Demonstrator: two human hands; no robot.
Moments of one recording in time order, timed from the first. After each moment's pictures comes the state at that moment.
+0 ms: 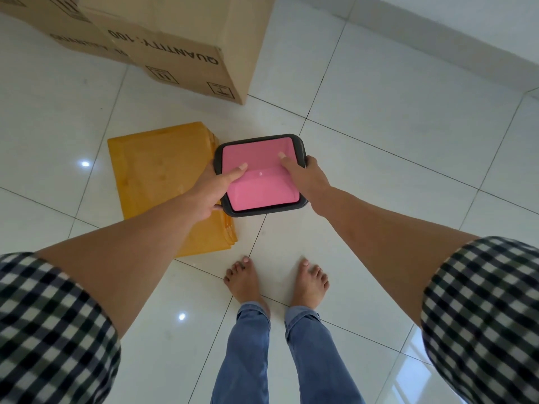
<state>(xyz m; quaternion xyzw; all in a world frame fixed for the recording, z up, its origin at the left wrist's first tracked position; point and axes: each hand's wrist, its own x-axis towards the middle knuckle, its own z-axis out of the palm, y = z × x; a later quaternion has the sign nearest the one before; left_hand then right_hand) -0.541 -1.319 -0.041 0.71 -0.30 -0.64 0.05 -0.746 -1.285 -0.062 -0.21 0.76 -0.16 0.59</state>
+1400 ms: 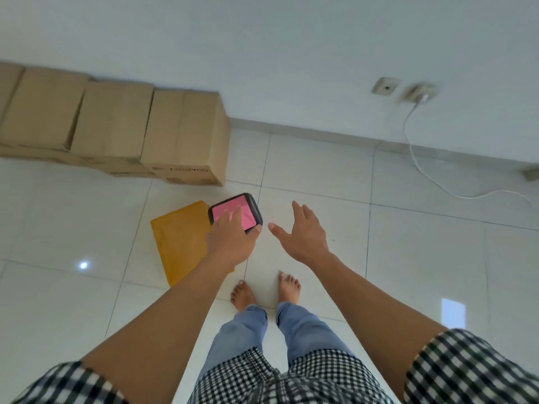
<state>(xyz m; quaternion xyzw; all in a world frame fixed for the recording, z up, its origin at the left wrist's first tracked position) -0.614 -1.203 0.346 0.59 -0.72 -0.34 -0.13 -0.773 -1.127 0.334 -0.41 0.82 -0.09 0.39</state>
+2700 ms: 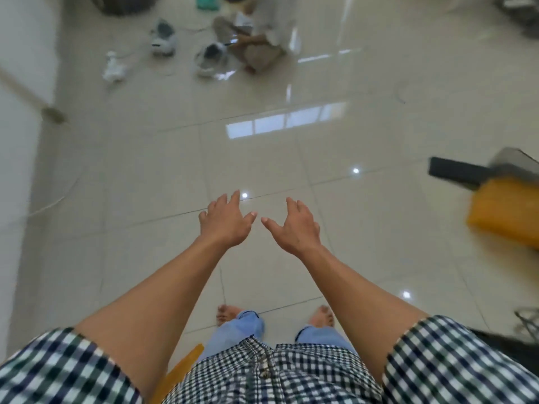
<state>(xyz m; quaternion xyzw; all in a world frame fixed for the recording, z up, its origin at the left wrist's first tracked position) -0.548 -0.757 0.409 -0.31 -0.91 -0.01 -0.26 -0.415 -0.659 0.377 0.46 0.80 -0.36 0.09</state>
